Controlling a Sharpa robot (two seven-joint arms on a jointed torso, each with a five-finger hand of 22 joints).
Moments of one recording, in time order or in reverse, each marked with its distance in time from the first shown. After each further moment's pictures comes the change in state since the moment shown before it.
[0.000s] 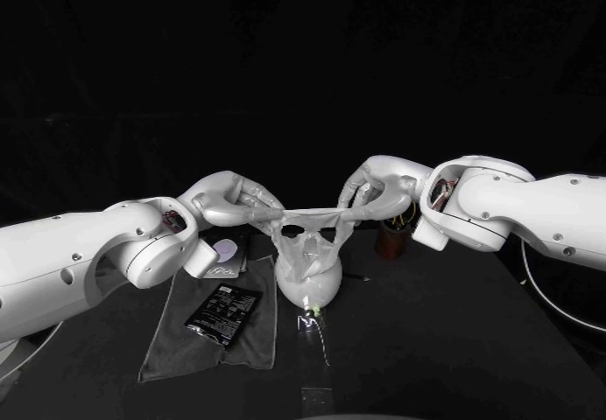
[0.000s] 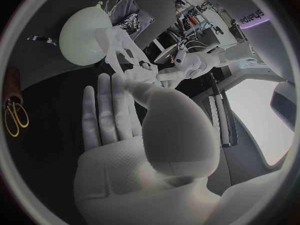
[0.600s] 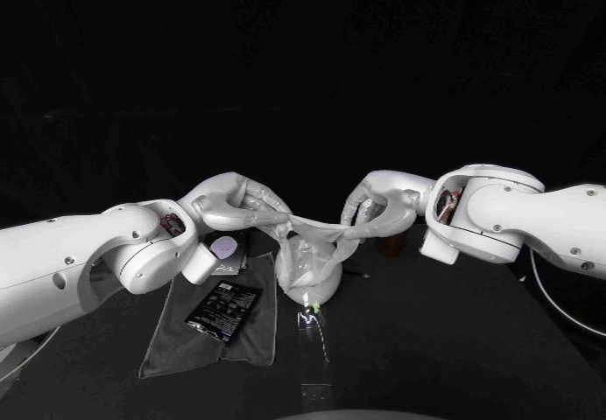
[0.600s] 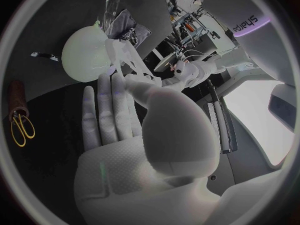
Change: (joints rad) left arm -0.008 -0.025 -0.004 0.050 0.030 0.070 0.065; left_hand 0.000 0.000 0.003 -0.003 0.001 0.000 0.000 -0.005 0.013 0.000 0.000 -0.004 0.000 0.000 0.000 -0.004 0.000 0.000 -0.007 0.000 0.005 0.003; right arm -0.019 -0.054 -0.002 0.086 -0.025 0.071 -0.037; right_hand -0.004 0.004 0.000 0.000 0.001 -0.002 0.002 0.001 0.000 0.001 0.002 0.000 0.000 0.000 0.000 0.000 0.000 -0.006 0.000 0.000 0.000 0.000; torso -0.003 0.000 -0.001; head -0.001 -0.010
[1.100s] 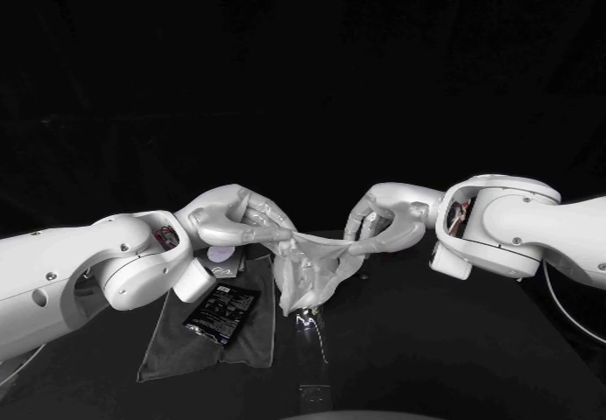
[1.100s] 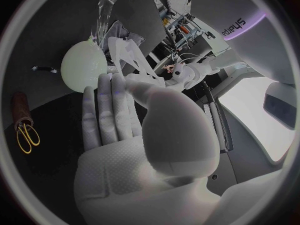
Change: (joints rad) left arm -0.003 -0.036 -0.015 0.068 0.011 0.083 0.018; left_hand -0.003 -0.003 0.000 0.000 0.000 -0.002 -0.001 0.006 0.001 0.000 0.000 -0.004 0.000 0.000 0.000 0.000 0.000 0.000 0.000 0.000 0.000 0.001; right arm -0.006 -0.073 0.000 0.087 0.018 0.033 -0.009; right_hand 0.000 0.000 0.000 0.000 0.000 0.002 -0.002 -0.001 0.000 0.000 0.000 0.000 0.000 0.000 0.000 0.000 0.000 -0.001 0.000 0.000 0.000 0.000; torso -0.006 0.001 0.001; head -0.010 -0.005
